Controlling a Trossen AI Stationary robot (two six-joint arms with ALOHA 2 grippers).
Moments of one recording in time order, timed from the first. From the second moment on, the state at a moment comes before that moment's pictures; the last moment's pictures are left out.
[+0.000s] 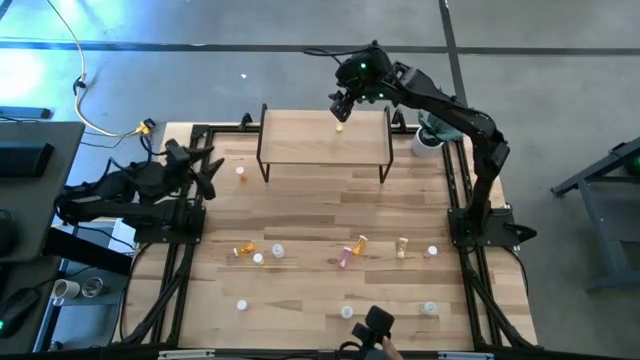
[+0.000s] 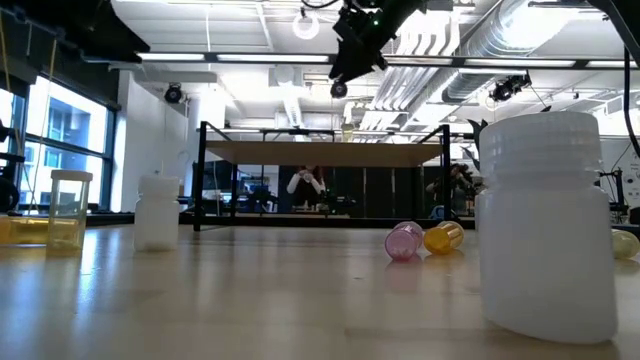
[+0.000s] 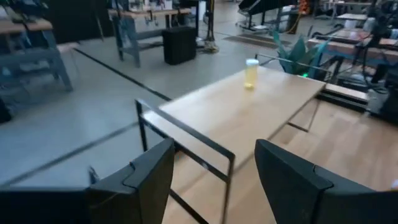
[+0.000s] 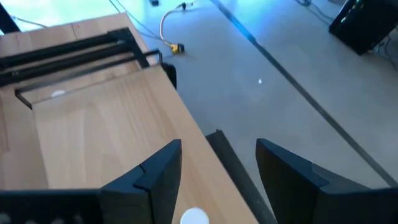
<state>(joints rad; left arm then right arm) 0.13 0.24 0.59 -0.62 -0.73 -0.17 -0.58 1.85 2.00 -0.74 0.01 -0.14</state>
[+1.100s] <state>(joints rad) 1.05 0.85 0.90 -0.98 0.10 -0.08 -0.58 1.85 2.07 -0.95 0.01 -0.14</state>
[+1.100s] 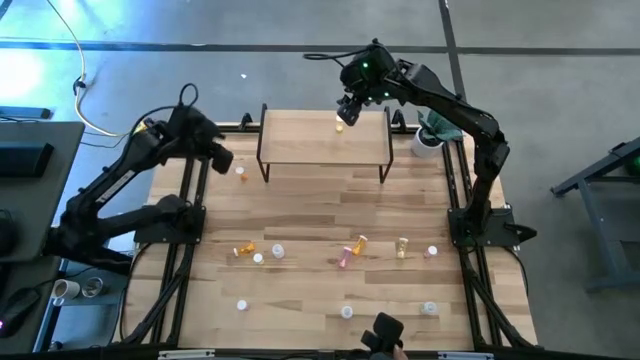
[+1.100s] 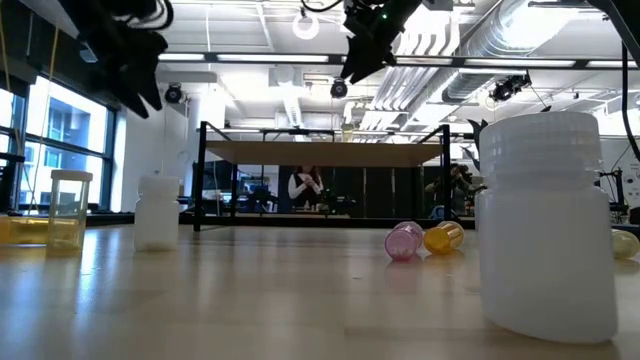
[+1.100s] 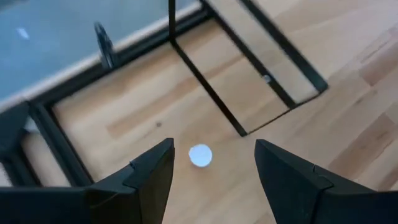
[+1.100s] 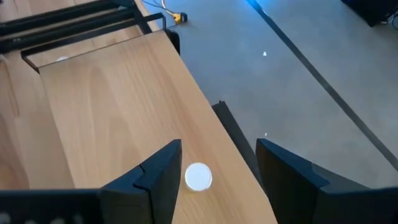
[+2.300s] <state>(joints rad) 1.04 1.22 0.83 -0.97 0.14 -0.17 -0.58 1.85 2.07 -0.96 0.01 -0.16</state>
